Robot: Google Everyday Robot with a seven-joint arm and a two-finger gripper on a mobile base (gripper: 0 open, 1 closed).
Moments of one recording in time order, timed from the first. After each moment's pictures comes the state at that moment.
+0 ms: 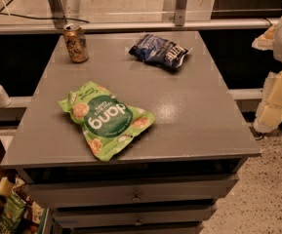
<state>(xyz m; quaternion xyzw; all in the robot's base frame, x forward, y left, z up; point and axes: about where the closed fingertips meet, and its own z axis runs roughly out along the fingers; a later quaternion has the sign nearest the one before) 0.438 -0.217 0.976 -0.60 0.78 -0.03 0.16</state>
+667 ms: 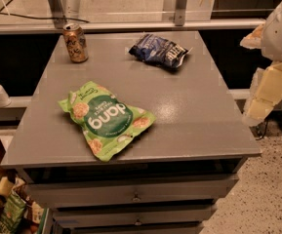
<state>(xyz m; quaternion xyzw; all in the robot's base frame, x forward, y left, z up) 0.454 -0.206 0.971 -0.61 0.77 -0.01 0.18</state>
